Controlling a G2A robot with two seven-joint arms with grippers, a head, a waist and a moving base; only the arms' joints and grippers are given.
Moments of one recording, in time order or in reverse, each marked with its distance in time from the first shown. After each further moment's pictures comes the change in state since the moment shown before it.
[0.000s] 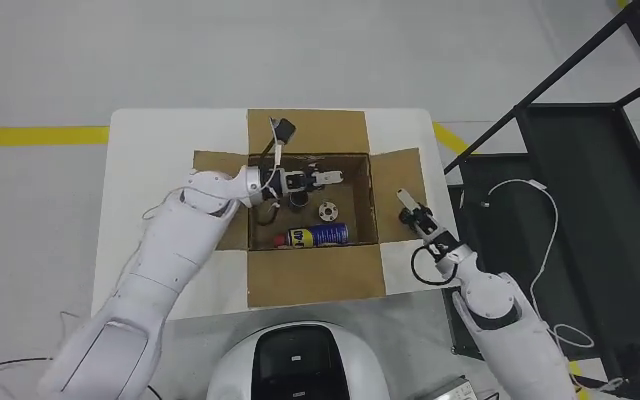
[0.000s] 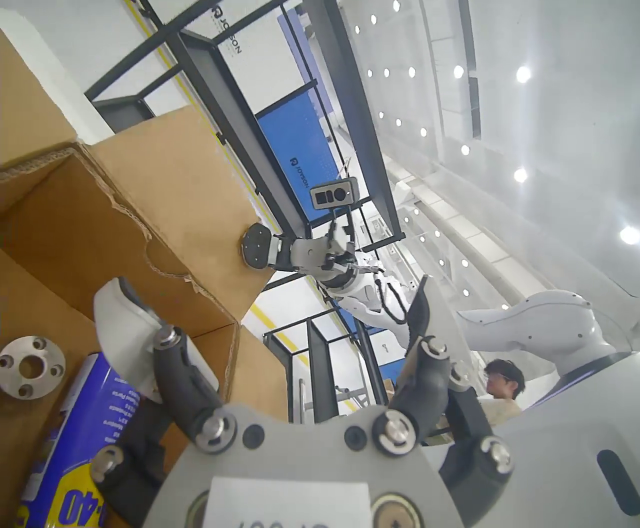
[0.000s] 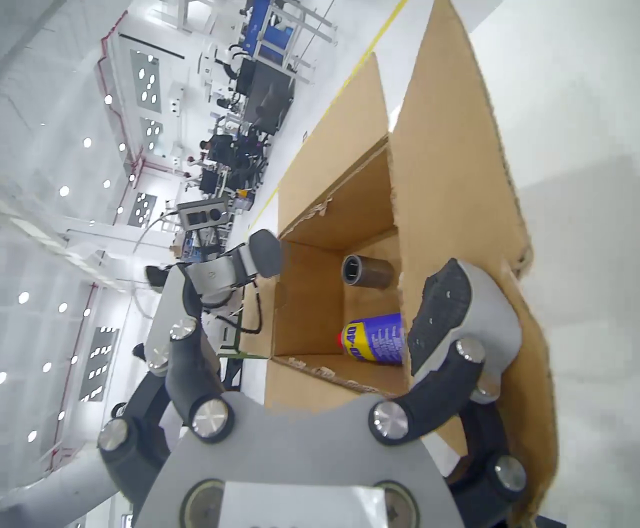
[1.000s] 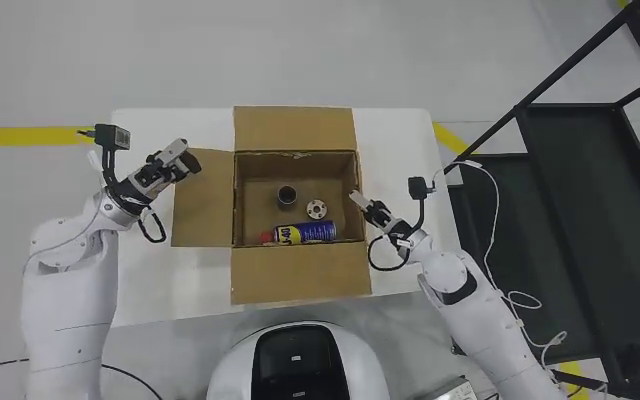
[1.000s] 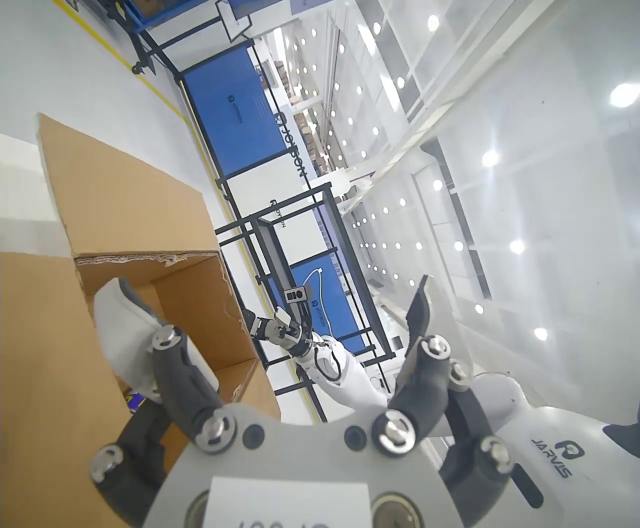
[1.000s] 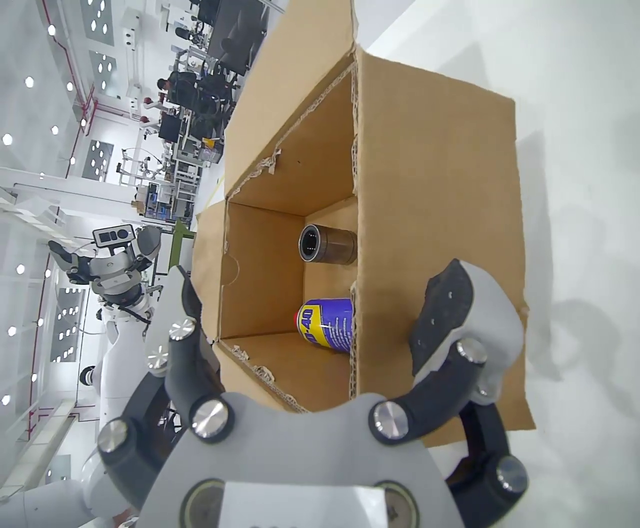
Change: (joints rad) left arm 0.416 0.182 -0.657 -0.412 -0.063 0.216 0.011; right arm 0.247 -0.046 -0.226 0.192 -0.099 0.032 0.071
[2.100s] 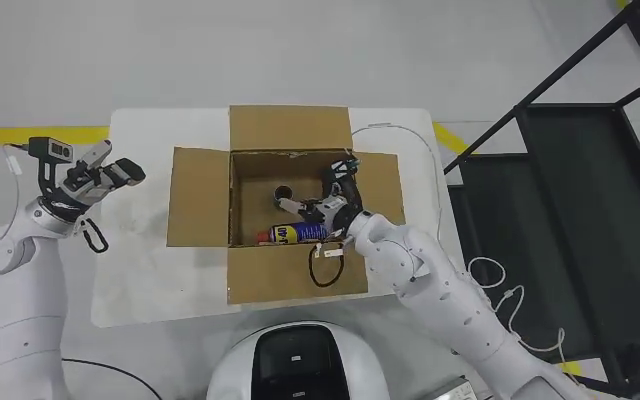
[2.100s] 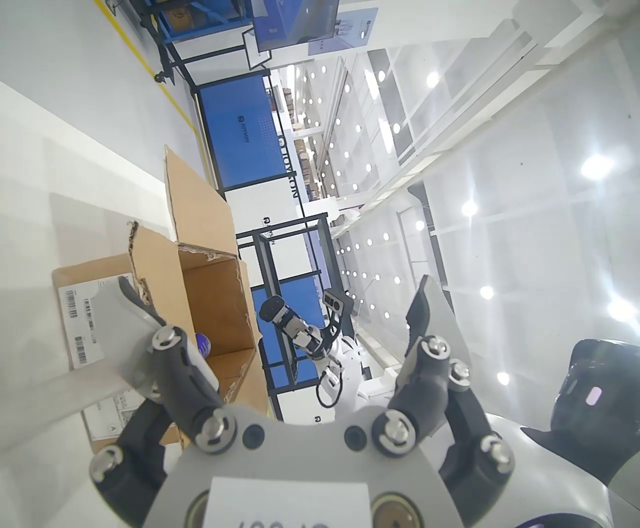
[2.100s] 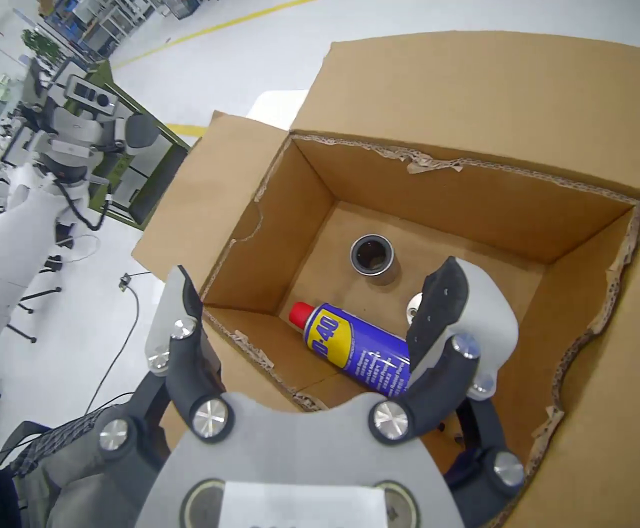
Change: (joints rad) left arm -0.099 0.083 -0.166 0.299 -0.154 0.020 -0.249; right arm 0.243 -0.045 -0.291 -0.185 -0.648 0.267 0.168
